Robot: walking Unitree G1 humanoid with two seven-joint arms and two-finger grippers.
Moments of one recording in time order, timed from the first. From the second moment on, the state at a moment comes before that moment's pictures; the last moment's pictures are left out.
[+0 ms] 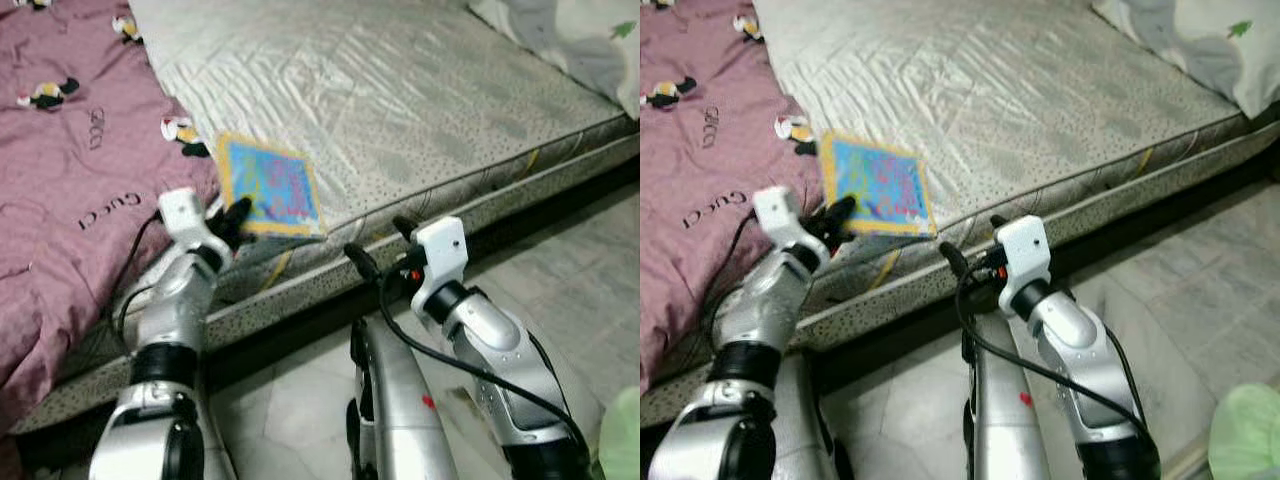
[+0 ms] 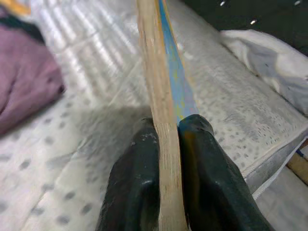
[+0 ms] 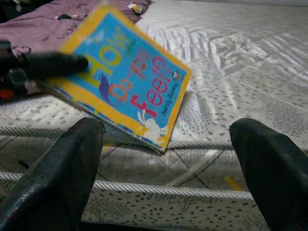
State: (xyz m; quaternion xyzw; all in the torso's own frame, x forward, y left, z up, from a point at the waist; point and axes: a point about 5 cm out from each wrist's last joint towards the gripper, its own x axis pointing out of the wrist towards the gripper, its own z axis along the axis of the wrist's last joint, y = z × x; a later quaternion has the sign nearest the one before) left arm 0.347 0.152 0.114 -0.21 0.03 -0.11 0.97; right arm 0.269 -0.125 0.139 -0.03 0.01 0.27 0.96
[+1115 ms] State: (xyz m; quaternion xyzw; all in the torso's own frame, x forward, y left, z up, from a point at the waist) left arm 0.304 0.134 0.131 0.05 -0.10 -0.03 0.99; right arm 0.305 -0.146 0.141 0.03 -0.05 0.07 1.00
